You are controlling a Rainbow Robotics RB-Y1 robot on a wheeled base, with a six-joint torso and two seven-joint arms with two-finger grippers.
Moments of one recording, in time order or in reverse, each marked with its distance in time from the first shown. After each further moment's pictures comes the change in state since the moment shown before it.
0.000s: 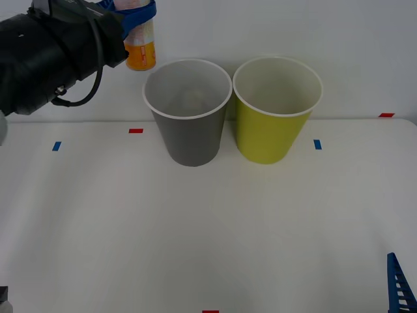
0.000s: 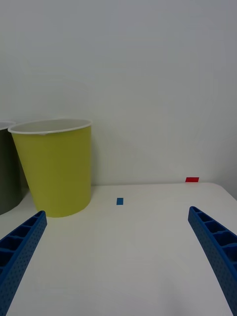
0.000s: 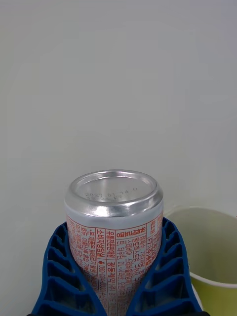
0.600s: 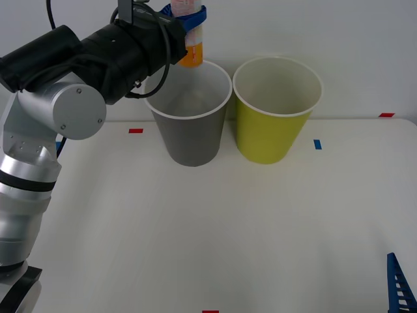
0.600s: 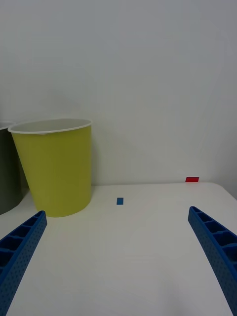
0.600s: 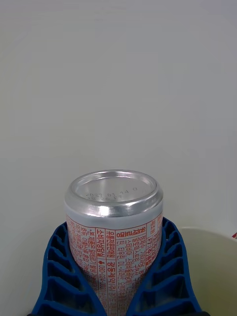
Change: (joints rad) right arm 0.000 0.000 0.000 0.000 0.000 0.000 0.000; left arm -0.165 -0.045 -0.251 0.358 -0.060 -0.300 0.013
